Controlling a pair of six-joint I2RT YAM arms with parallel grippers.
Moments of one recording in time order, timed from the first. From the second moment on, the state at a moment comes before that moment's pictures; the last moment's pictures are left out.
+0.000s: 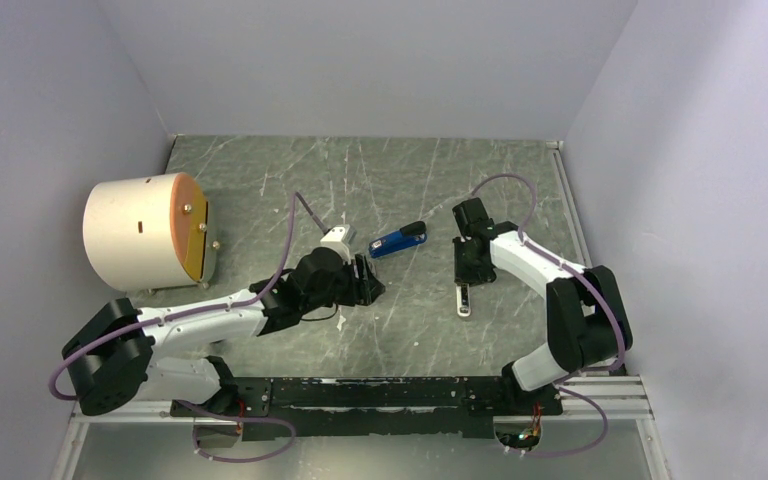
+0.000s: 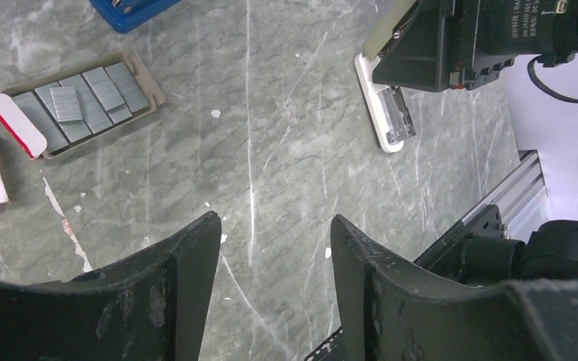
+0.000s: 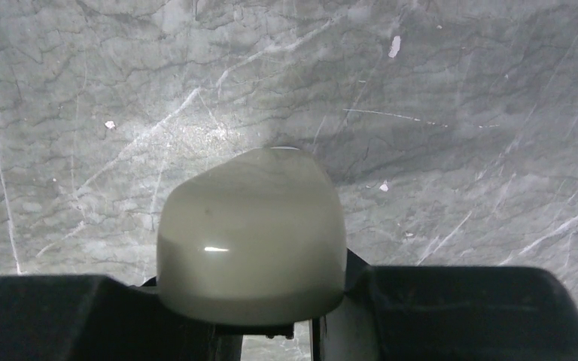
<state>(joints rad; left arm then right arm) -0.97 1.26 0.63 0.12 -0.12 -0.77 0.33 1.52 0.88 -0.63 0.12 0.33</state>
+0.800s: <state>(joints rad) -0.97 1.26 0.63 0.10 -0.14 -0.76 0.33 1.48 0.87 -0.62 0.10 0.37</state>
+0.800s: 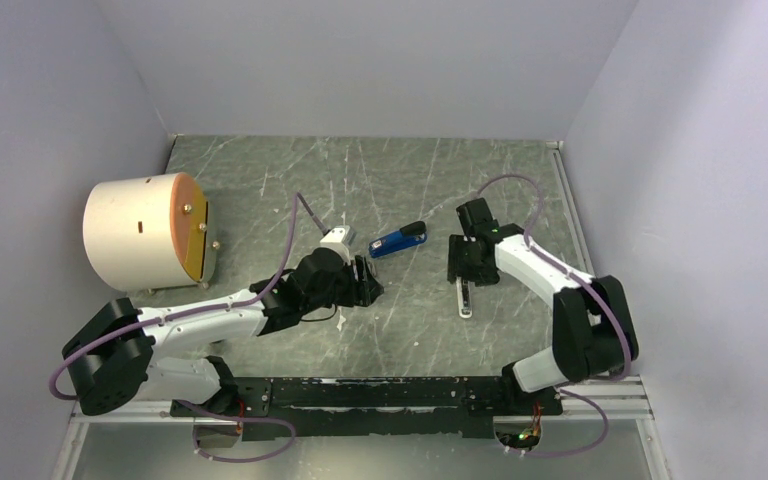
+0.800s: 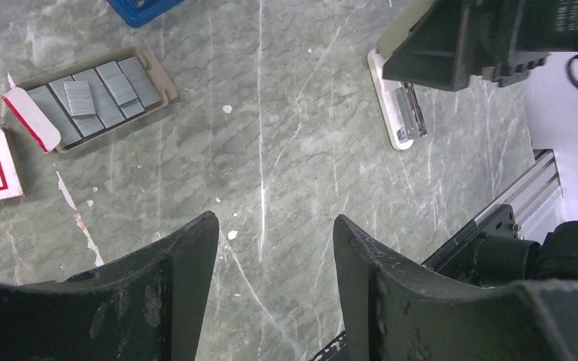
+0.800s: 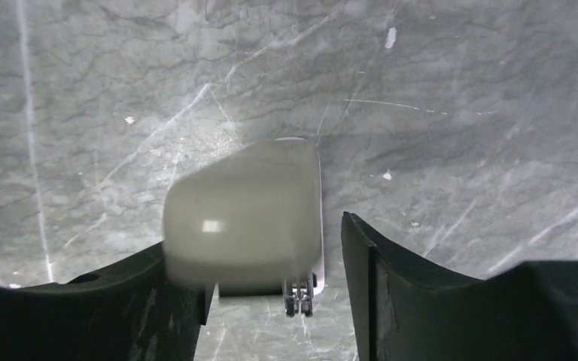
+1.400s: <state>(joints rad) -0.97 1.18 0.63 0.00 -0.25 -0.76 0.34 1.23 1.03 -0.64 0.10 0.38</state>
